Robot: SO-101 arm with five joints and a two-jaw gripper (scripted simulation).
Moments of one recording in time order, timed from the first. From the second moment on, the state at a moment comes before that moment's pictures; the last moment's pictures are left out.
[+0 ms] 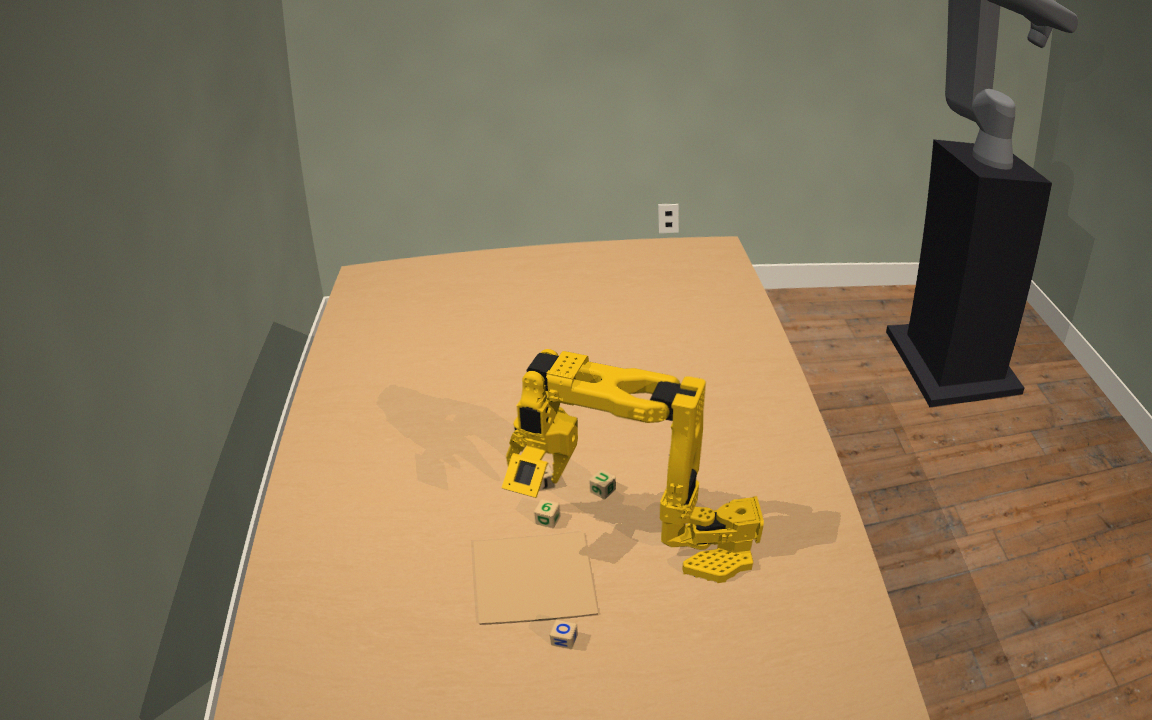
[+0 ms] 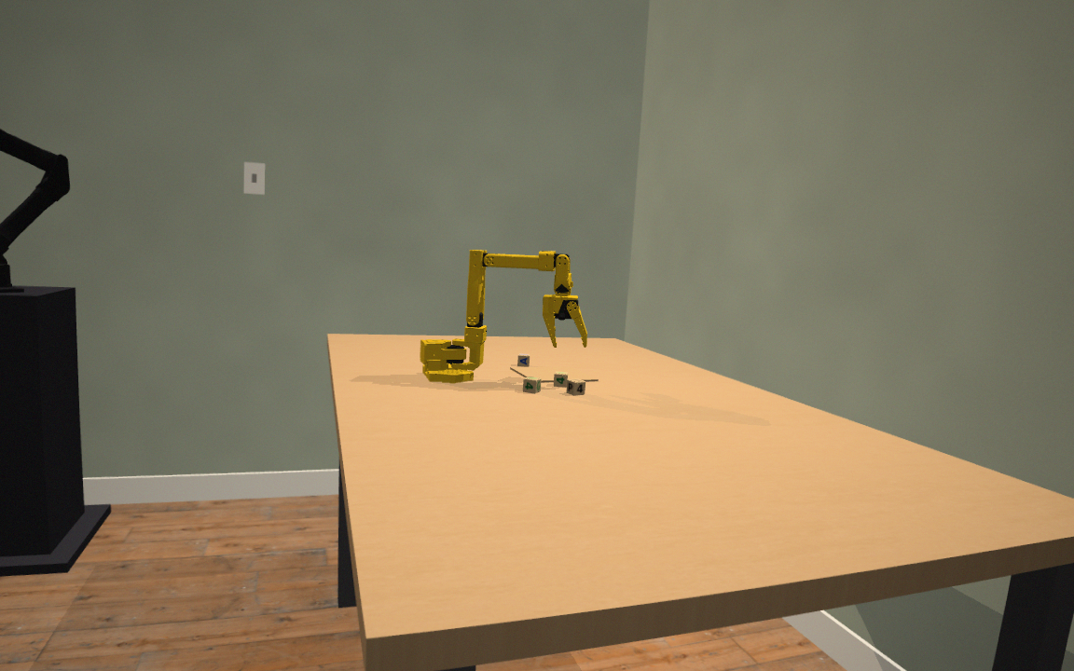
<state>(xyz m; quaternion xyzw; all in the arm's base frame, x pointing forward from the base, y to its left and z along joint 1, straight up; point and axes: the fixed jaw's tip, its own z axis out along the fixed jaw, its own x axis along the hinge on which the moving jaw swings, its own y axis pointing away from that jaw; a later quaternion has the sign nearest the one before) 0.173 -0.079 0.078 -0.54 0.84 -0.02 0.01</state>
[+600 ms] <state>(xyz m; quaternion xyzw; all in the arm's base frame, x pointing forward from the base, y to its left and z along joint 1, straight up) 0.176 -0.080 0.144 -0.53 0.82 -0.18 0.12</state>
